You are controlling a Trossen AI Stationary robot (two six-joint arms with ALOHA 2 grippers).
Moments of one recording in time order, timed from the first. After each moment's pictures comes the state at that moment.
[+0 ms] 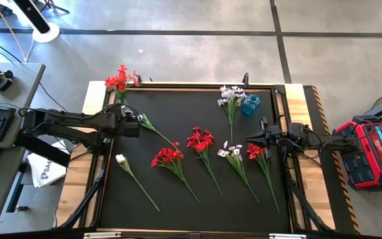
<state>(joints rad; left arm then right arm) 0.13 1.07 0.58 -1.19 -0.91 -1.54 -0.04 0.02 0.01 0.01 -0.06 0.07</state>
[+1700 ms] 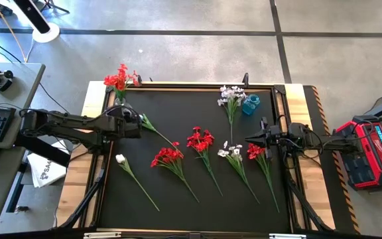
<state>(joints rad) 0.14 1.07 0.45 -0.94 -1.03 -1.54 -0.04 0.02 0.01 0.01 -0.06 0.07</state>
